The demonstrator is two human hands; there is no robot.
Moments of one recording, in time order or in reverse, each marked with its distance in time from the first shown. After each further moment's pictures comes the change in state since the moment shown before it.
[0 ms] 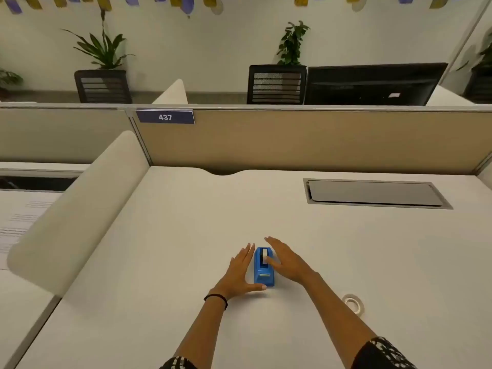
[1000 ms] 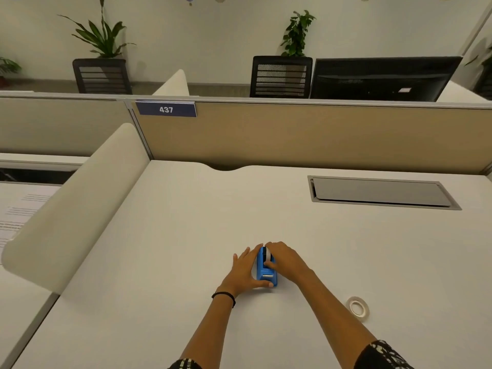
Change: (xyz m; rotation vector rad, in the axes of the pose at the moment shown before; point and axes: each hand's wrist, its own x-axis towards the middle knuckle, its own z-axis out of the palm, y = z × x) left_hand 0.018 -0.002 0.009 -0.050 0.012 -0.038; right_hand 0.016 -0.014 0.005 -0.282 -0.024 0.010
